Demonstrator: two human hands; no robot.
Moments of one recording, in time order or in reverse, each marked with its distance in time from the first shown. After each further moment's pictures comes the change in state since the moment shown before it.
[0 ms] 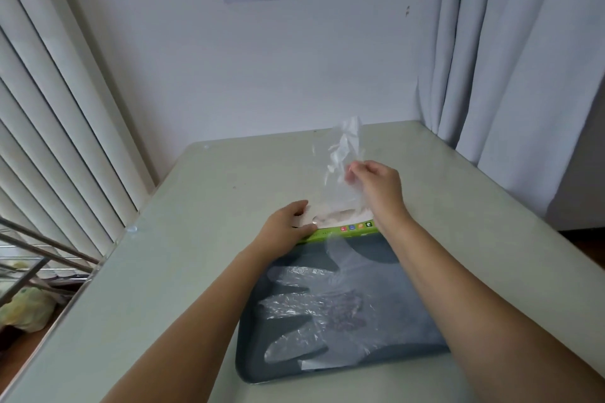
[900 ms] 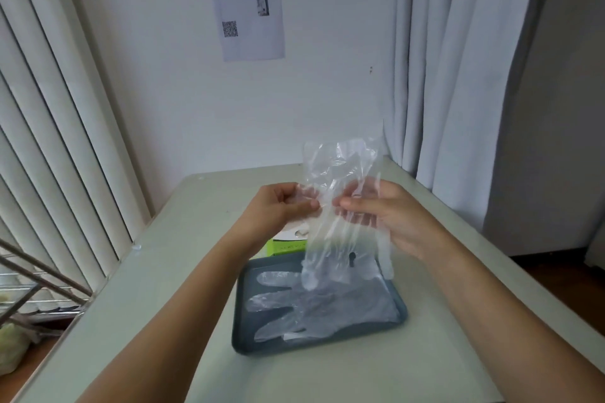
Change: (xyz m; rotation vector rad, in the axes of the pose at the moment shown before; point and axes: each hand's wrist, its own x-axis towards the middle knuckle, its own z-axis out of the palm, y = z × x) left_hand -0.106 0.122 -0.058 -0.609 -0.016 0.240; right_hand -0.110 -0.113 -0.085 0.098 -0.452 0.030
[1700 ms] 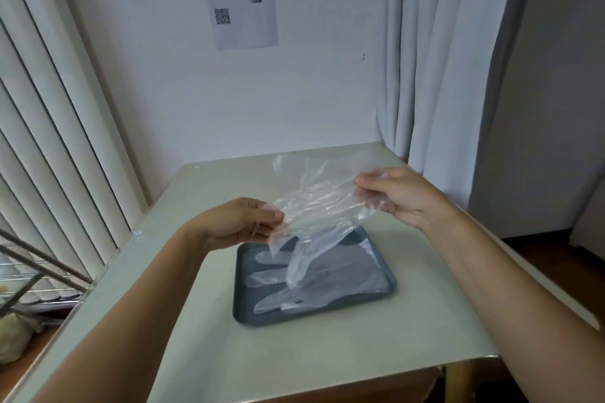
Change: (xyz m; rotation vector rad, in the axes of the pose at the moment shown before) left_hand -0.023 -0.017 -0.049 -0.045 -0.329 -0.408; right_hand -0.011 -0.006 -0.018 0.040 0.148 0.170
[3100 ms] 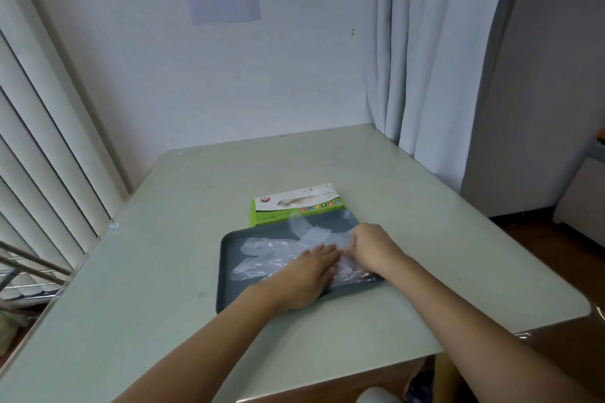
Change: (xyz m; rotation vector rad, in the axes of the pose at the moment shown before) left_hand 0.060 -0.088 0.111 1.103 -0.034 0.243; right_hand 0.028 0.128 0.002 -1.241 0.074 0.178
